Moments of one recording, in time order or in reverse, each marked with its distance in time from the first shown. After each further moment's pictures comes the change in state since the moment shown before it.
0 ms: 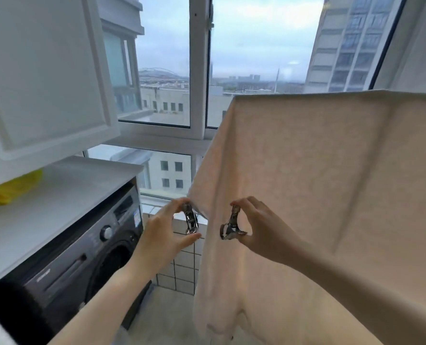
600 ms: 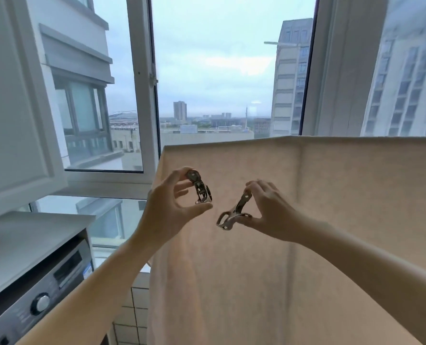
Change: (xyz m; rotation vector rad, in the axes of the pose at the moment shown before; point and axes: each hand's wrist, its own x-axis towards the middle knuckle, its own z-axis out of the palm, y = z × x) left_hand 0.125 0.170 0.067 -0.290 0.079 0.288; right_hand 0.005 0.134 -0.158 -0.217 0.173 0.063
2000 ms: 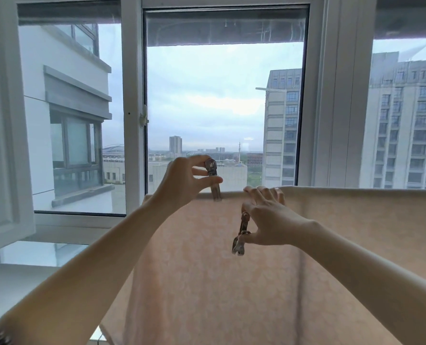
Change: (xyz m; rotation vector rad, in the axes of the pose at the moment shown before) left_hand 0.187 0.003 0.030 0.074 -0.062 0.169; right_hand 0.113 0.071 -0.028 -0.431 -0.171 -0.050
